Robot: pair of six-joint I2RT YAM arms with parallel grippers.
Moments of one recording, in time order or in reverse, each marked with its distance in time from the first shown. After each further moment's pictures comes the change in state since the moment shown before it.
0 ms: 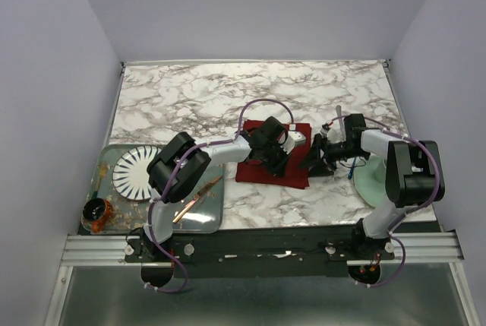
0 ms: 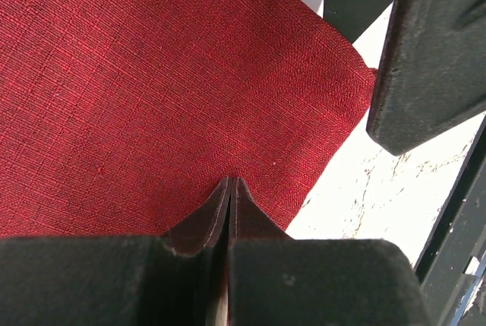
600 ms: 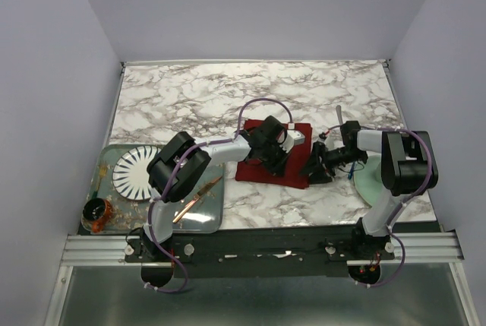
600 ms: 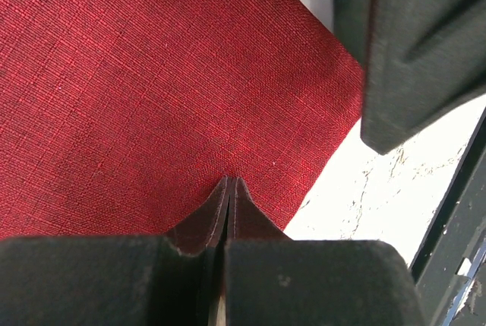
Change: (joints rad) left arm 0.013 0.002 0.000 0.003 0.009 -0.021; right arm 0.000 0.116 0.000 -0.054 -0.032 -0.030
